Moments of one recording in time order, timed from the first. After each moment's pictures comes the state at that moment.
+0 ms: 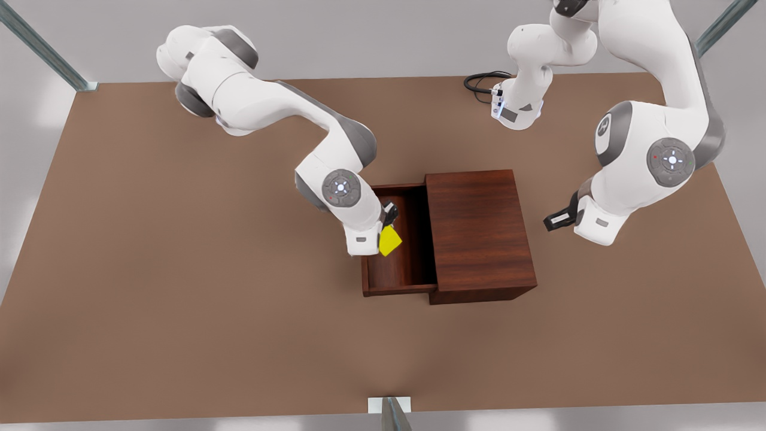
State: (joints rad) left arm -0.15 0.26 -0.06 -1.42 -0.04 1.58 -0.53; right arm 0.42 0.83 0.51 -0.95 -0.16 1.79 0.09
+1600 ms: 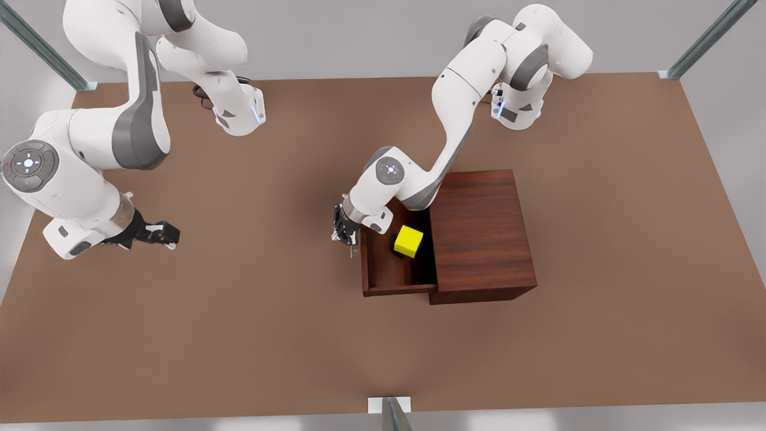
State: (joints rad) left arm -0.86 0.81 0.01 -1.29 -0.35 2.52 -2.51; right arm 0.08 0.27 0.02 -1.32 -0.07 1.59 0.08
